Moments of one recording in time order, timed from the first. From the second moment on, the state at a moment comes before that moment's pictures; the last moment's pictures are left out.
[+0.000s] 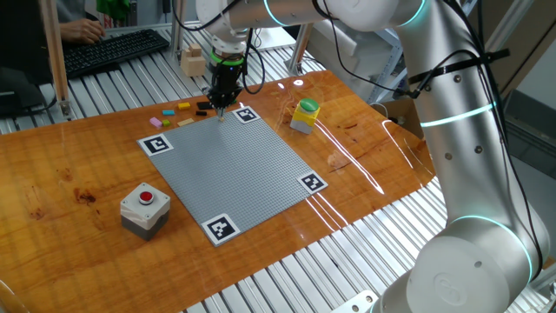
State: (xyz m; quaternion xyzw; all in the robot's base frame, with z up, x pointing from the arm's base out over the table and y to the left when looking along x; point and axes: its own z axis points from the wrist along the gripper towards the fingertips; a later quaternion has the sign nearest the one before) arm 0.756 -0.066 0.014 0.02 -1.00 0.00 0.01
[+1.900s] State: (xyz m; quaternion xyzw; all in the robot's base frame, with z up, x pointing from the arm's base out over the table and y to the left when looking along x) arm 0.748 -0.064 0.034 -0.01 -1.00 0.01 0.05
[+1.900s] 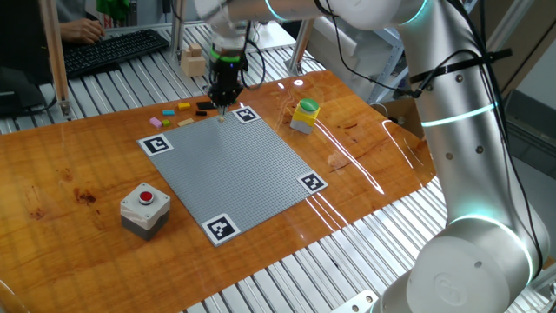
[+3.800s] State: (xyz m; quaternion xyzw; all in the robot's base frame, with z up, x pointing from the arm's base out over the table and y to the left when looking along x) arm 0.758 -0.047 0.029 -0.53 -0.85 -0.05 0.02
